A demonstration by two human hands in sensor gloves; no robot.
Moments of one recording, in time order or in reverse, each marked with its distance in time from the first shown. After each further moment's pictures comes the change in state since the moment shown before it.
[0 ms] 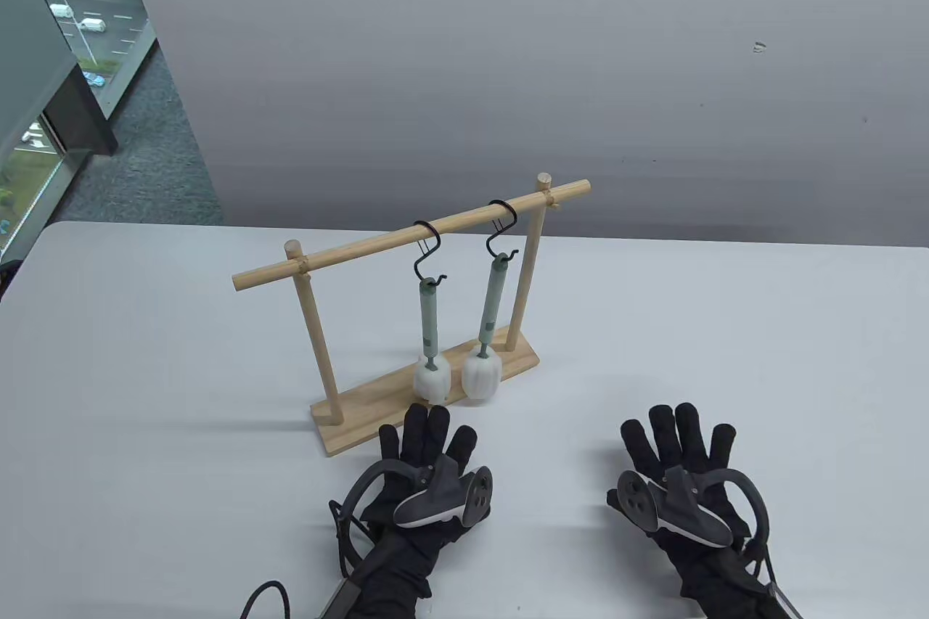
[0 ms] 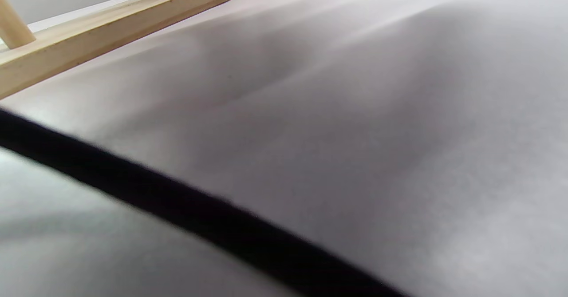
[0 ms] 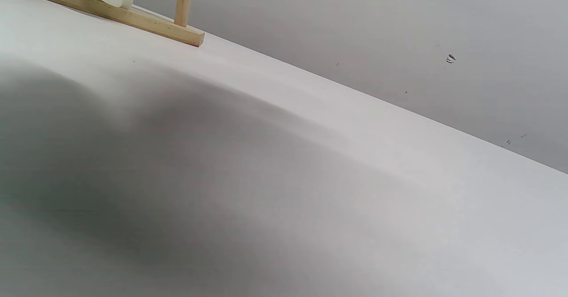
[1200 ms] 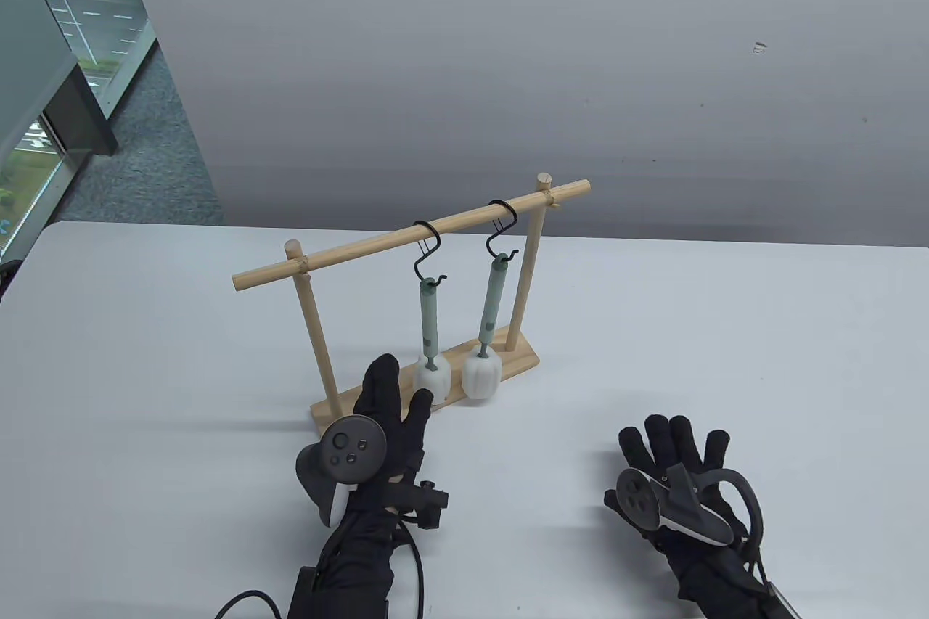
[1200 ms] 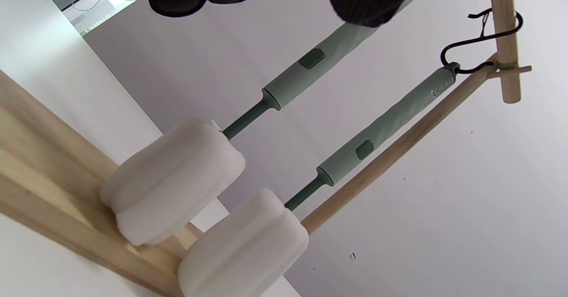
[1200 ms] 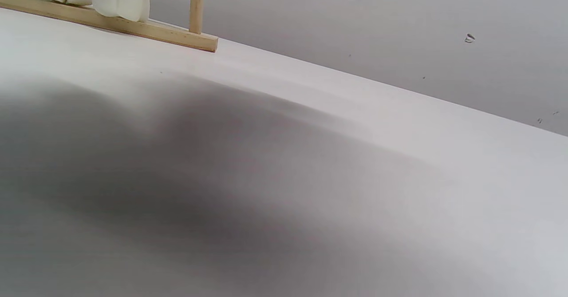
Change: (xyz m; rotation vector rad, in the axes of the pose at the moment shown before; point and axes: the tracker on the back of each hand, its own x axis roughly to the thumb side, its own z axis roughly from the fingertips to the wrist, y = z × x) left_hand -0.095 0.031 0.019 0.864 0.219 1.137; right_hand 0.003 0.006 -0.003 0.011 -0.047 -0.110
